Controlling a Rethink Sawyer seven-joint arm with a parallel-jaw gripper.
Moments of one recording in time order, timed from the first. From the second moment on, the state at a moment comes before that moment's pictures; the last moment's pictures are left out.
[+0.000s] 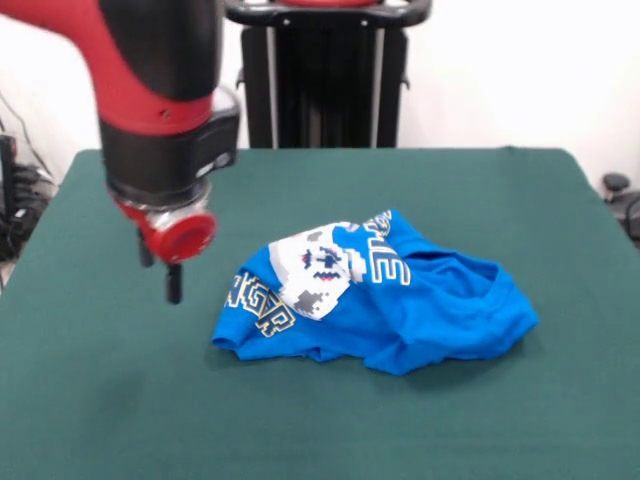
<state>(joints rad) -0.31 -0.36 -0.16 1.19 -0.04 0.76 2.33</state>
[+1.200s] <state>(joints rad) -0.25 -0.23 -0.18 0.94 -0.02 0.90 2.33</state>
